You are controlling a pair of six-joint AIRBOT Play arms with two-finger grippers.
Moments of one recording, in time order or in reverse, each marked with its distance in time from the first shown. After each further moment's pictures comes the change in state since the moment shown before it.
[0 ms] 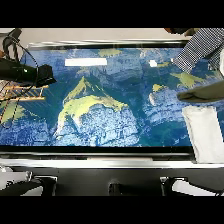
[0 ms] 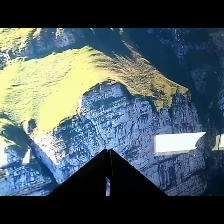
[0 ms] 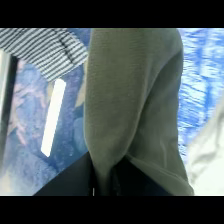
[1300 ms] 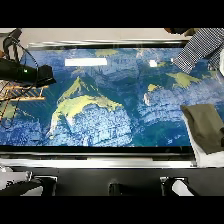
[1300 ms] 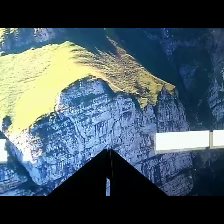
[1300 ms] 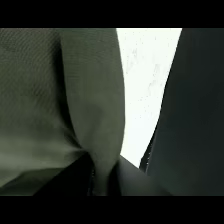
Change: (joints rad) left arm 0.000 0.000 0.000 0.000 -0.010 -0.003; right arm -0.008 0.256 -0.575 -0.676 0.445 0.148
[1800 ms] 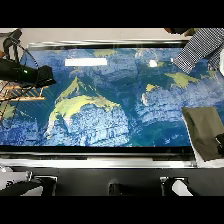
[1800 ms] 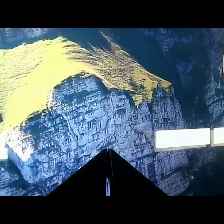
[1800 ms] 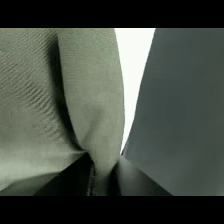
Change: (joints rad) left arm 0.000 0.000 0.000 0.000 -0.010 0.000; right arm 0.000 0.014 -0.100 -0.071 -0.008 0.007
